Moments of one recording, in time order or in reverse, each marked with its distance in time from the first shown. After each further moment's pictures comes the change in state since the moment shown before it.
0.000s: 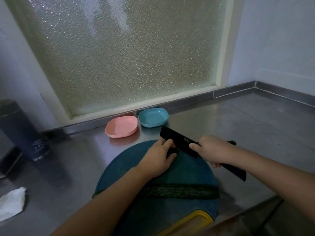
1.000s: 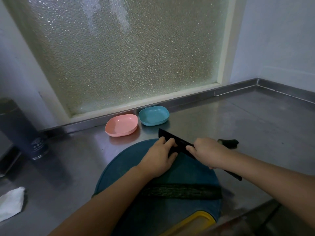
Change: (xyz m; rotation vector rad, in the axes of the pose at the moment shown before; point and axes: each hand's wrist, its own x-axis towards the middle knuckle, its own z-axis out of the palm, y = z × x) left_hand 0.000 0.002 0.000 0.008 -0.001 -0.002; right_hand 0.005 -0.010 0.014 -0.112 0.034 -0.007
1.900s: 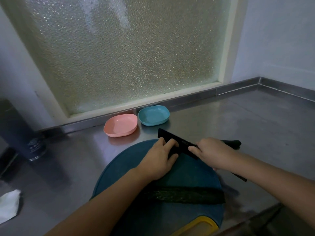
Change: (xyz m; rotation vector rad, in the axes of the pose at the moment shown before) left_hand 0.000 -0.002 0.000 -0.018 -0.022 -0.018; right_hand 0.004 0.011 0.000 -0.014 0.041 -0.067
